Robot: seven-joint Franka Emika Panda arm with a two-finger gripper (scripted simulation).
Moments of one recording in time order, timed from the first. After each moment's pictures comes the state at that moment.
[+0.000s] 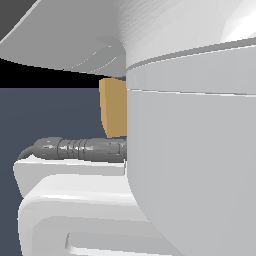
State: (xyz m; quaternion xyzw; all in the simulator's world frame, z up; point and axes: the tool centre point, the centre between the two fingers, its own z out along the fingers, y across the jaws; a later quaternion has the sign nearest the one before) arm 0.044 -0.248 0.046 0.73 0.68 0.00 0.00
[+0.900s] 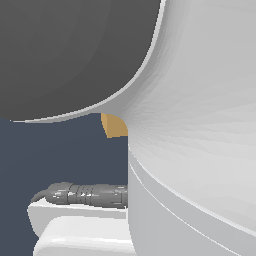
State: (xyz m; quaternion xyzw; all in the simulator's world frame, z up) arm 0.044 -0.248 0.018 0.73 0.68 0.00 0.00
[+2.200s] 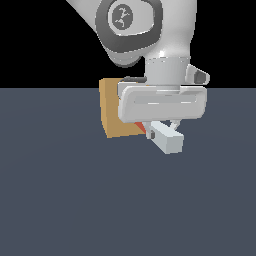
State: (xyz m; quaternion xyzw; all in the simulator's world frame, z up) arm 0.079 -0.009 0.087 0.62 0.79 0.00 0.00
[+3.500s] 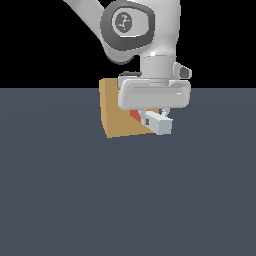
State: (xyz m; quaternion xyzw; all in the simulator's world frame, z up) arm 0.073 0.056 0.102 0.59 0.80 0.00 0.00
